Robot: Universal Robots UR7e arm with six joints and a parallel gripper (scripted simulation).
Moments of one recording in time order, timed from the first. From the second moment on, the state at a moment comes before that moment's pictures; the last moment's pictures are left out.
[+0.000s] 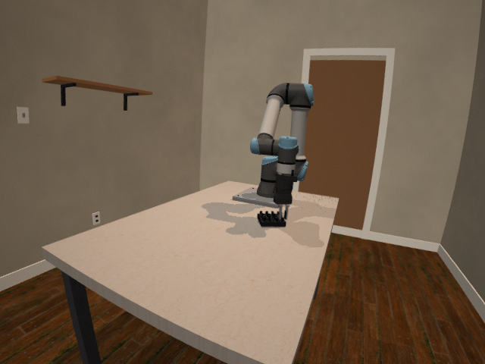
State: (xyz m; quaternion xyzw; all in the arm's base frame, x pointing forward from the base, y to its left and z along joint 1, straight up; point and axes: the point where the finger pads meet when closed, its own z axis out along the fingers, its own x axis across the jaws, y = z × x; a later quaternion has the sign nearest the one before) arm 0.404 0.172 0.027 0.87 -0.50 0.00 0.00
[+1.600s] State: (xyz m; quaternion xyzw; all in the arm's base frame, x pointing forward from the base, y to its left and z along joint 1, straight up) arm 0.405 0.172 0.026 0.87 -0.50 0.00 0.00
